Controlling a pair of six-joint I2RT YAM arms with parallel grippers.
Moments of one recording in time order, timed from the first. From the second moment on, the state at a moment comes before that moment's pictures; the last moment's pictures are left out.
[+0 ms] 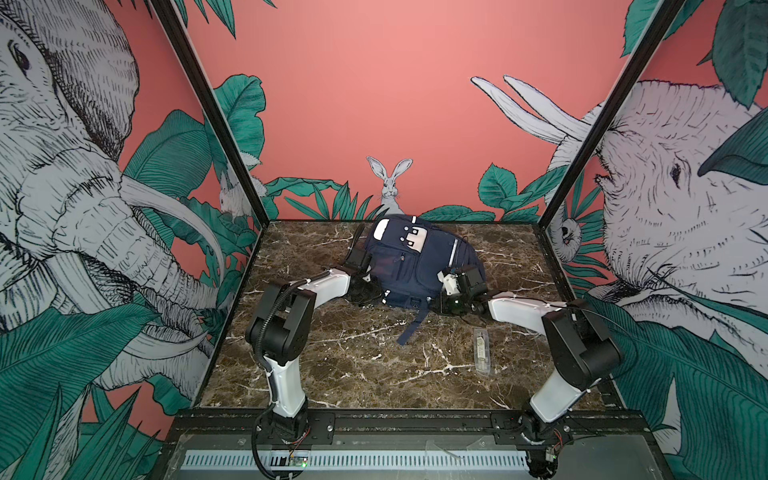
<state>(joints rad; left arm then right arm) -0.42 1.86 1.17 -0.43 0.27 -0.63 0.46 1.69 0.88 -0.13 -0.42 0.47</state>
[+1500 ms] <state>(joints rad) -0.38 1.80 1.03 -0.28 0.30 -0.62 0.76 1.94 1.38 -0.63 0.22 0.38</state>
